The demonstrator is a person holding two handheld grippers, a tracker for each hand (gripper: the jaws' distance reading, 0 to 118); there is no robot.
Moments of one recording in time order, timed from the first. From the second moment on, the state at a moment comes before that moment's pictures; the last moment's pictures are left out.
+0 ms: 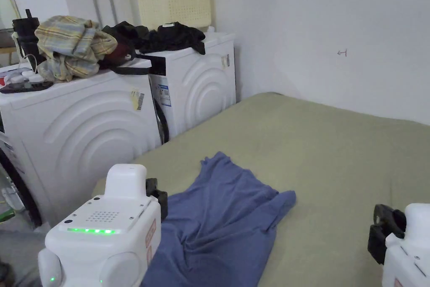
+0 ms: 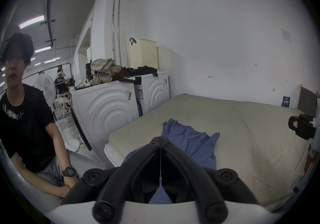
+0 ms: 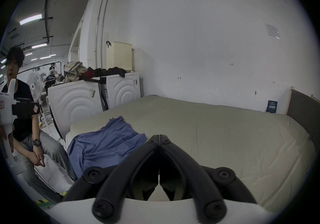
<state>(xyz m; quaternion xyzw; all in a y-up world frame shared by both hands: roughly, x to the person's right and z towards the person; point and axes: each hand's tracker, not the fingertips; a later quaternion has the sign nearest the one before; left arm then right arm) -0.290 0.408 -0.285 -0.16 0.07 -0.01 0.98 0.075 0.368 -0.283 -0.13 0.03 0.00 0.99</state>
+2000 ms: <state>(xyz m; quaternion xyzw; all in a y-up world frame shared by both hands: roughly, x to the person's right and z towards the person) 0.185 0.326 -0.499 -0.40 -0.38 -0.04 0.83 0.272 0.289 -0.148 -0.27 -0.23 -0.10 0.93</state>
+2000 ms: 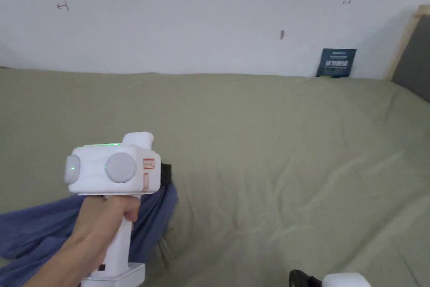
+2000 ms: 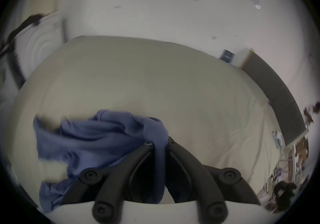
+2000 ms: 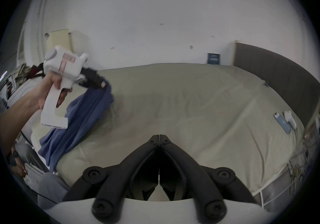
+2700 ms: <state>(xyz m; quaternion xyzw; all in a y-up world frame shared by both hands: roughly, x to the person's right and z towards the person) 0.405 0.221 -0.411 -0.46 -0.47 -0.17 0.74 0.345 0.261 -0.110 -0.26 -0.33 -0.17 0.89</state>
